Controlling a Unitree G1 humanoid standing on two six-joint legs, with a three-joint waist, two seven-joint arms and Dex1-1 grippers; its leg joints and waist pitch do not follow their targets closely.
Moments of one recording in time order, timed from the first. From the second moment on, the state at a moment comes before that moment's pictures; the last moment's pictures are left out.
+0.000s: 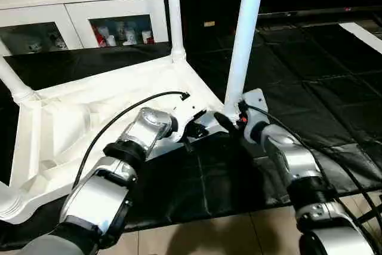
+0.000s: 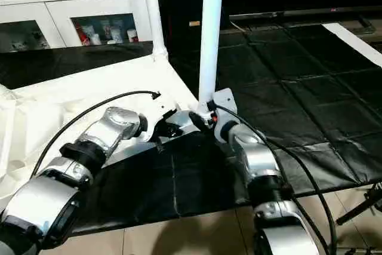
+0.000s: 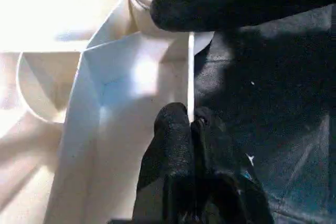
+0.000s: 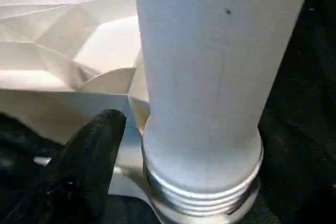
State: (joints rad) left arm -0.88 0.13 -0.24 0.99 0.13 0.18 -0.91; right arm -0.54 -0.14 -0.01 0.59 0.05 0.20 0.56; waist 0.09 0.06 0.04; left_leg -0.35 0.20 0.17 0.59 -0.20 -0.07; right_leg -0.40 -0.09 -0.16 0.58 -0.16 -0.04
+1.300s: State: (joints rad) left arm -0.80 0.34 -0.38 0.91 0.13 -0.18 -1.48; right arm -0.50 -0.43 0.20 0.52 0.15 0.09 1.38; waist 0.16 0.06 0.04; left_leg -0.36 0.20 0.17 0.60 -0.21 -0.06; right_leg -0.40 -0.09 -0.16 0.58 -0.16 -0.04
